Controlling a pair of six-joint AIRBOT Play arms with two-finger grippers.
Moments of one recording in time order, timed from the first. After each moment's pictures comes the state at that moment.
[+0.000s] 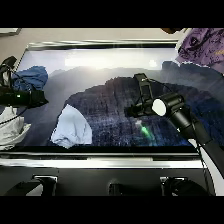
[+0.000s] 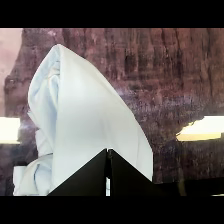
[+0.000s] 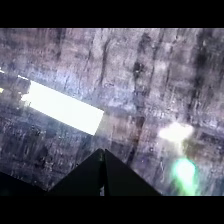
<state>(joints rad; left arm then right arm) -0.02 -1.06 1.30 1.28 -1.35 -1.65 0.48 -1.18 1.14 -1.46 1.02 1.72</state>
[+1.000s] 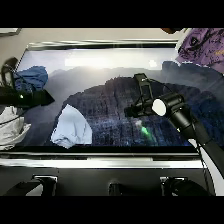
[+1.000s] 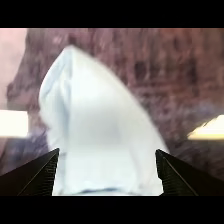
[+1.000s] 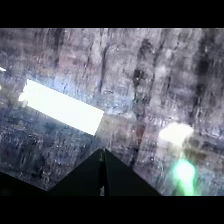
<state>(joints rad) -0.02 -1.08 1.24 1.35 -1.33 -1.66 0.48 -1.18 1.14 -1.46 1.02 1.72</state>
